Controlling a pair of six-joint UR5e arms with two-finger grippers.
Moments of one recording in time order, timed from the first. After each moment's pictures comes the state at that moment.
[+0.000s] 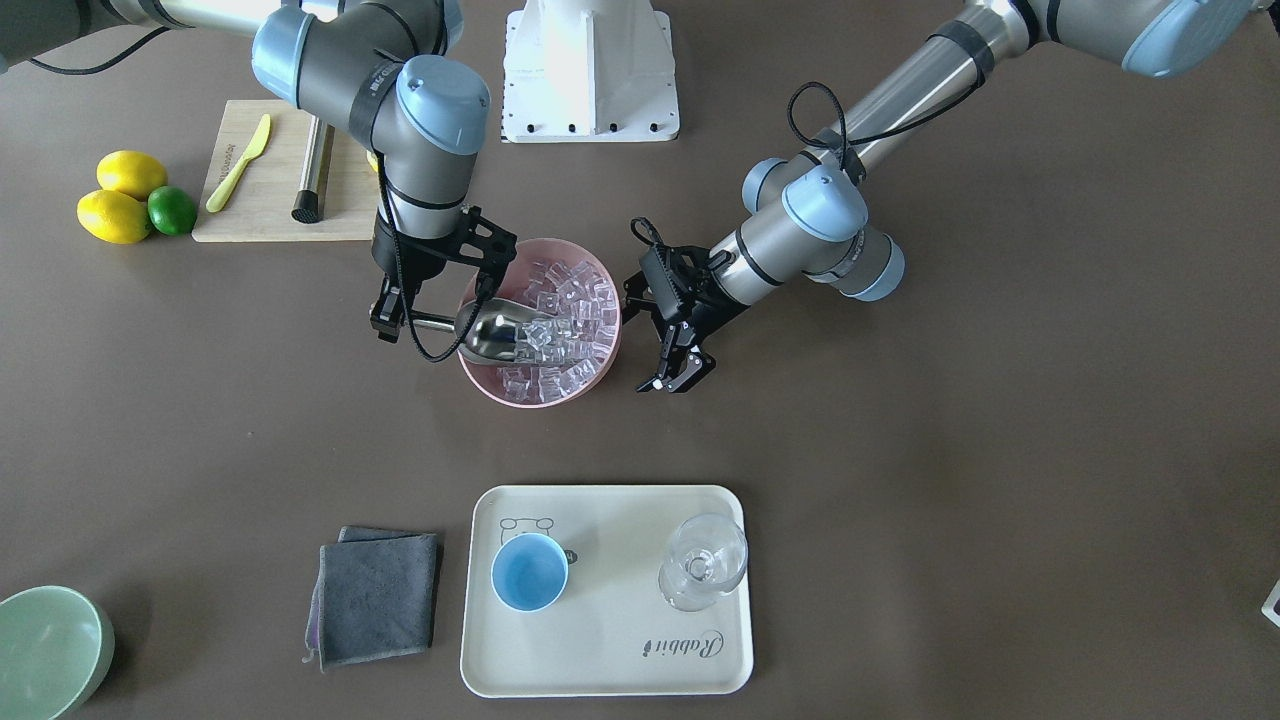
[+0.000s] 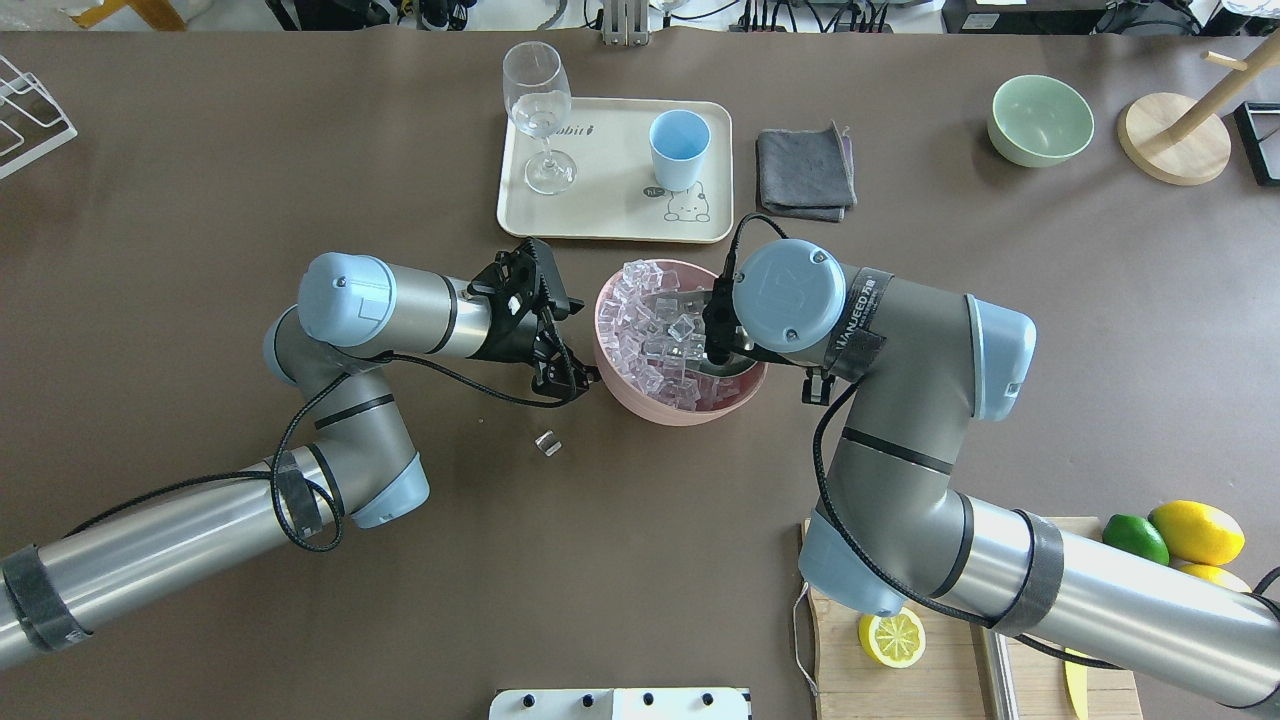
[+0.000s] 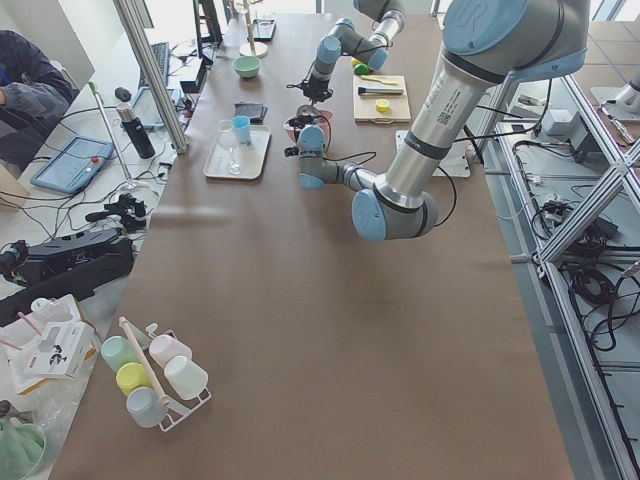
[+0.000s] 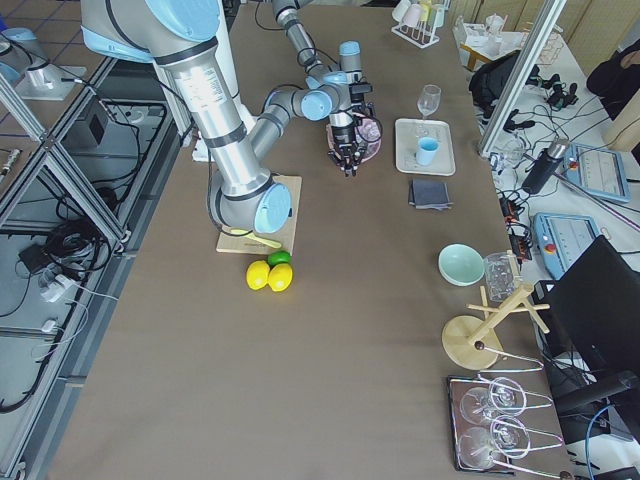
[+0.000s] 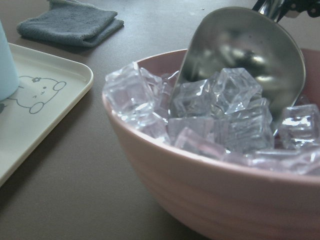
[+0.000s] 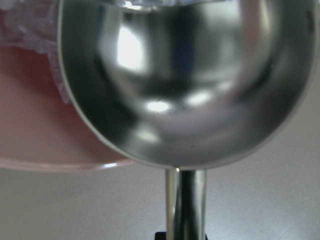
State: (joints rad) left arm -0.56 -2.24 -1.18 -2.81 -1.94 -0.23; right arm 0.52 -0.98 1.77 -1.91 1.56 -0.21
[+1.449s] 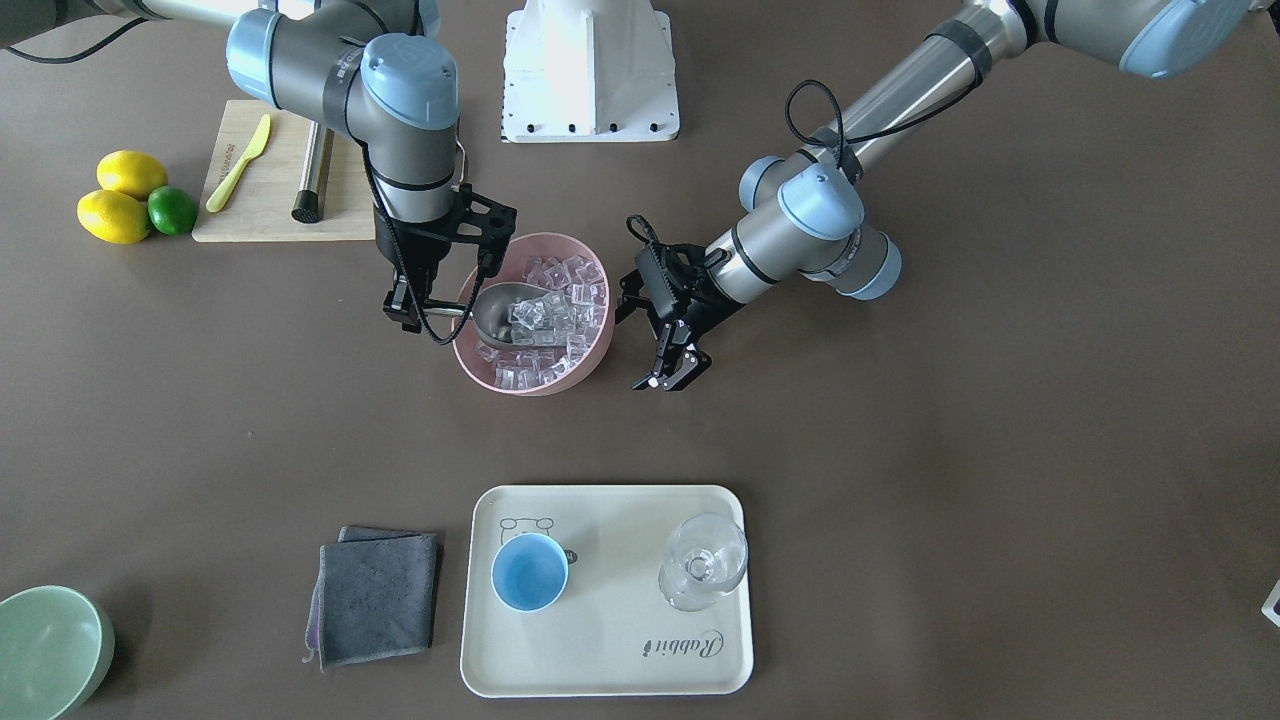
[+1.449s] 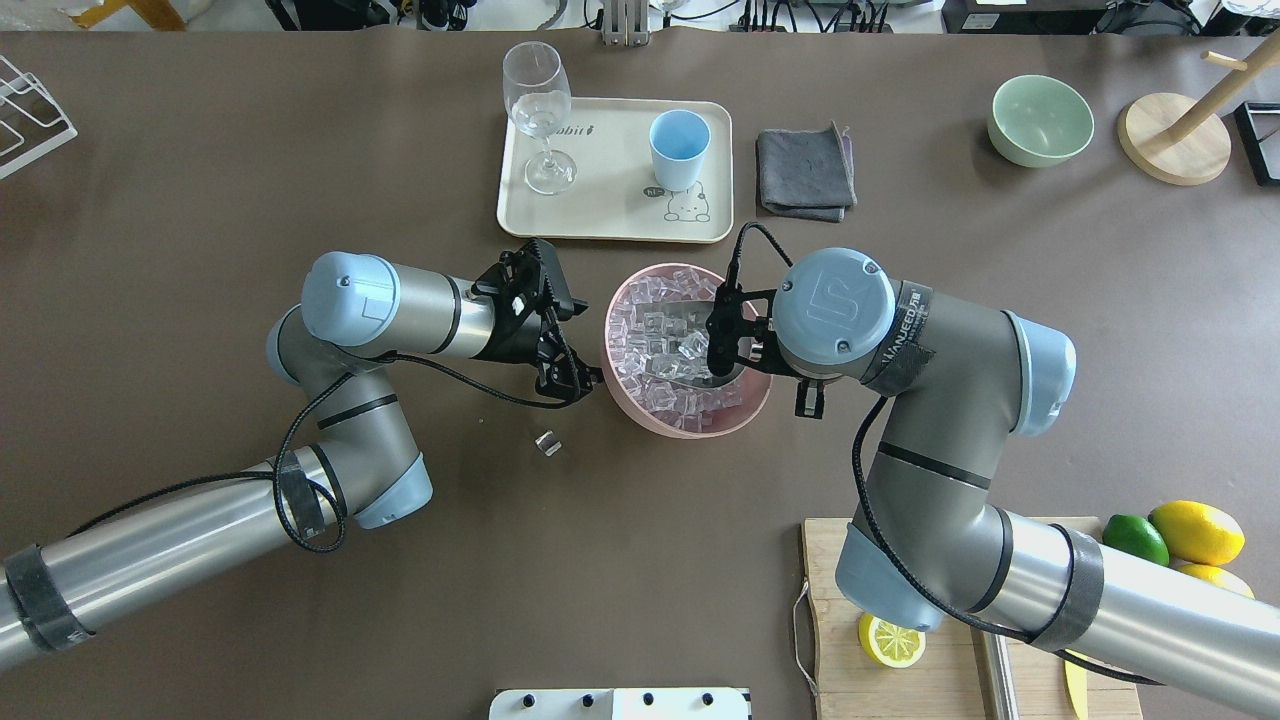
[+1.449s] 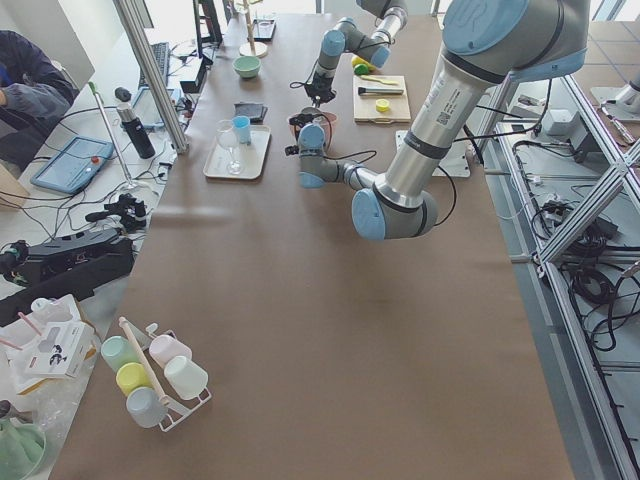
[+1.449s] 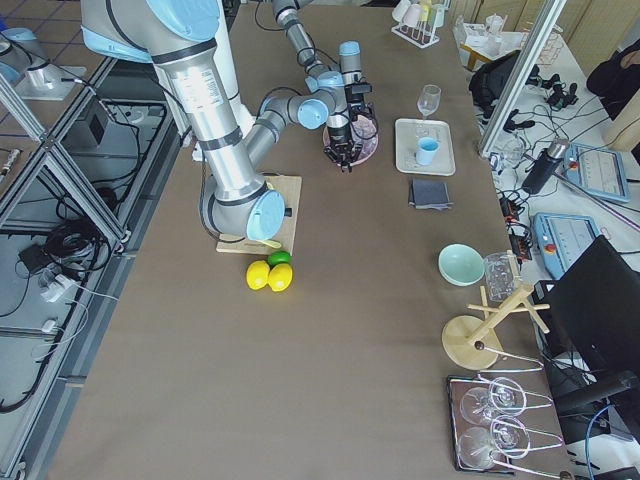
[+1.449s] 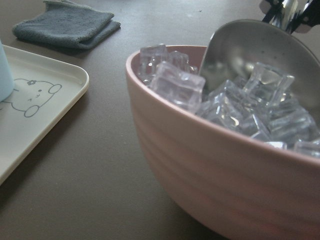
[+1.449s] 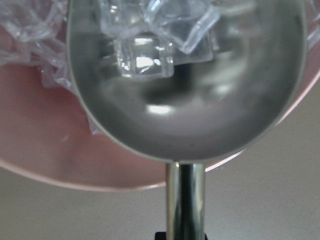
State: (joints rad) left arm -0.56 -2.24 -1.18 -2.80 -1.94 -0.23; right arm 0.51 -1.05 1.82 -1.74 1.63 -0.22
